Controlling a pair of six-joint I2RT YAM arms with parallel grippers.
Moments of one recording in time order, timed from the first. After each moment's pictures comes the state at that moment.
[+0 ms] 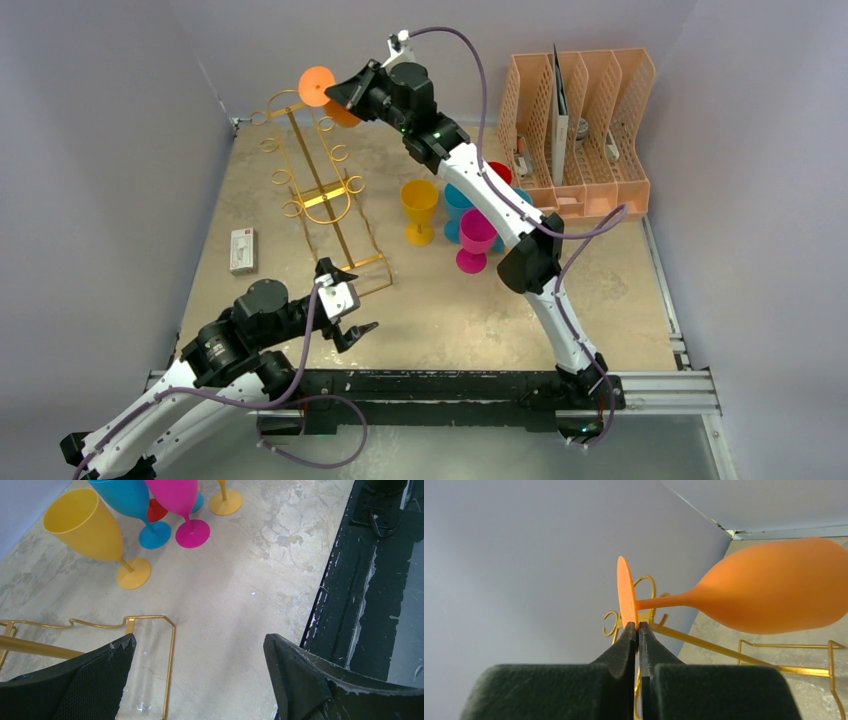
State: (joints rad) left arm -0.85 0.37 0.60 -0.53 0.20 0.25; right arm 0.73 2.37 2.59 -0.21 -0.09 0.94
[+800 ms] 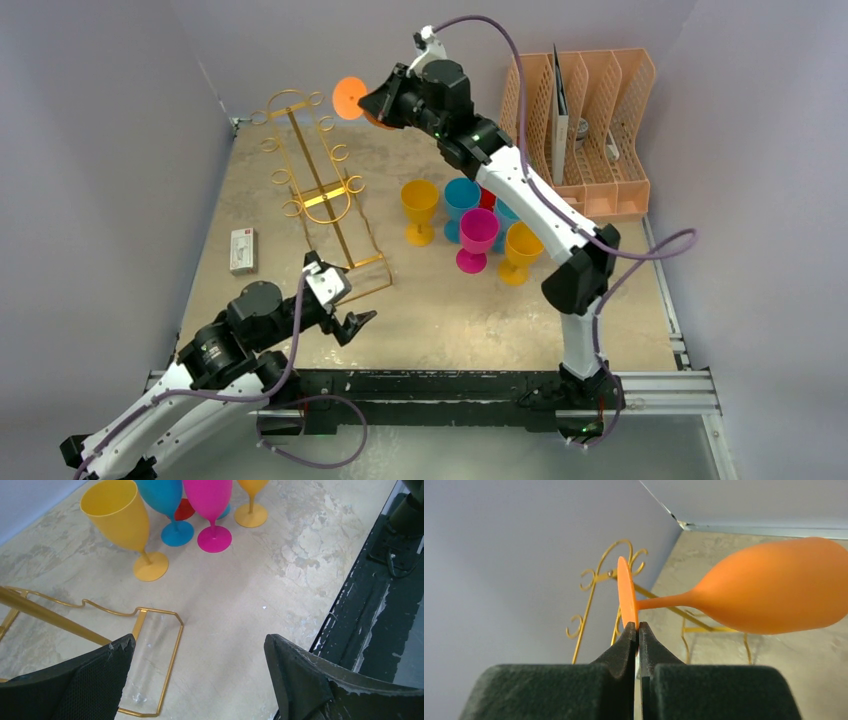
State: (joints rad) left arm -0.85 0.35 0.60 -0.51 0.08 0.13; right arm 0.71 2.04 2.25 -0.29 -0.06 0.74
